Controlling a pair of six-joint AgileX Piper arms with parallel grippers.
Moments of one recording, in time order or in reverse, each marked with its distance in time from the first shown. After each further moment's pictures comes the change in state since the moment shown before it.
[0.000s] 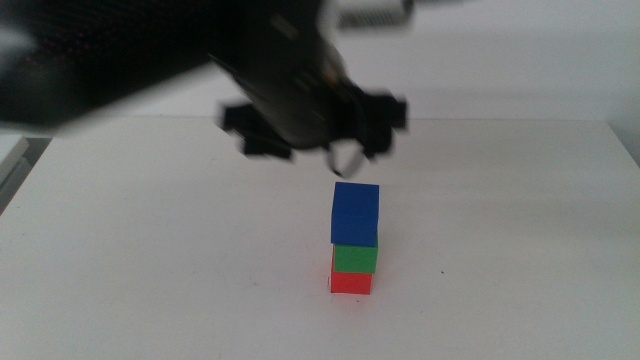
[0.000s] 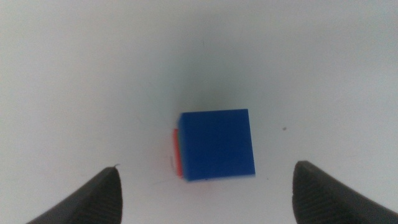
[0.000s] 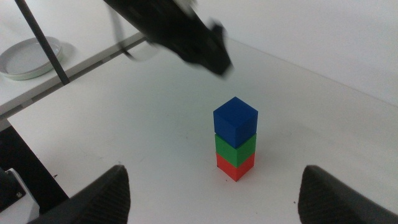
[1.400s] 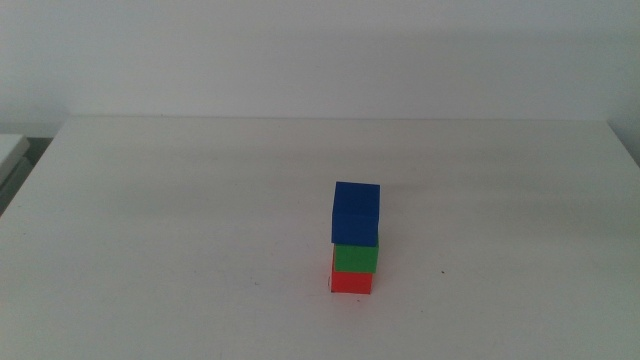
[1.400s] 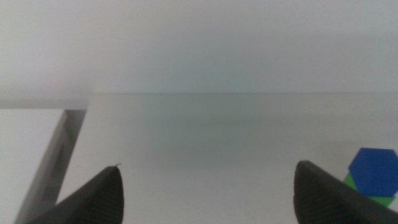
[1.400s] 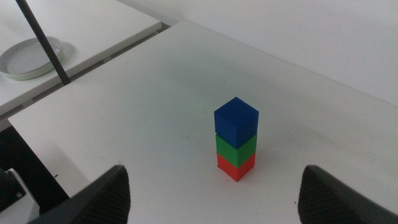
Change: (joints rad) left arm 0.776 -1.154 0.607 -0.305 -0.126 0.715; right arm 0.000 0.000 0.000 0.000 0.000 0.000
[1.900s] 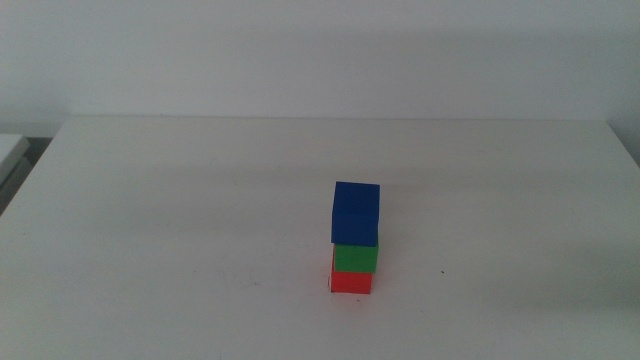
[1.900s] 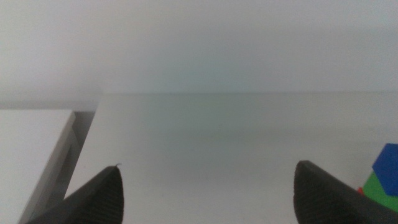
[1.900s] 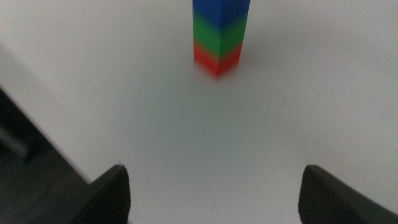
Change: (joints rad) left arm 0.000 -0.088 0.180 0.025 -0.133 0.007; right arm 0.000 -0.063 0.341 -0.038 -0.025 0.000
